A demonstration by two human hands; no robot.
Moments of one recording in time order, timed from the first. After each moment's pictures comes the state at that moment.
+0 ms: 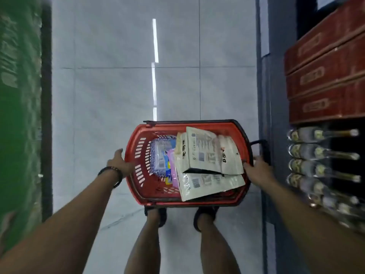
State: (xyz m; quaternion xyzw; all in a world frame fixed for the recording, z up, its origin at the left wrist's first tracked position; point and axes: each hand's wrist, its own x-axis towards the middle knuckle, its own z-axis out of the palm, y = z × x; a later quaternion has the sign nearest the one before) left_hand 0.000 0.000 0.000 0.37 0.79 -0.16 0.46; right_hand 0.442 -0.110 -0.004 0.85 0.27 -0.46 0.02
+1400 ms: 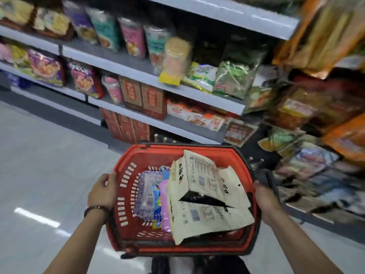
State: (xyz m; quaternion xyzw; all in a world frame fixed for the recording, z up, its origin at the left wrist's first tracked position) left_hand 0.179 -0.061 0.485 0.80 0.41 -0.01 0.44; right_hand 0.264 -0.525 0.483 0.76 -0.37 -0.17 -0.51
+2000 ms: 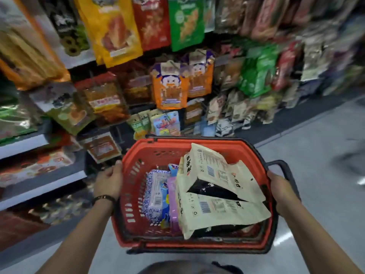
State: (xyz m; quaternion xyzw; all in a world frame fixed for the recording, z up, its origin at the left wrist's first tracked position) left_hand 0.206 -0.590 0.566 0.88 0.08 -0.11 0.45; right_hand -0.062 -0.951 0.557 0.52 -0.59 0.13 -0.60
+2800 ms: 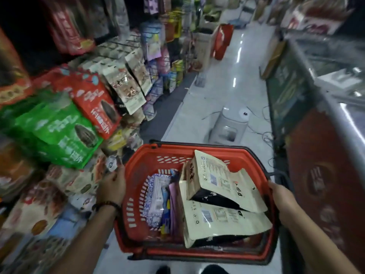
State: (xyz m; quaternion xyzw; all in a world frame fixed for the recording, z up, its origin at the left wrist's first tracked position) left_hand 0.127 -1.387 0.562 0.84 -0.31 -0.26 0.37; right_hand -0.319 -1.428 0.591 0.26 -0.78 0.33 -0.47
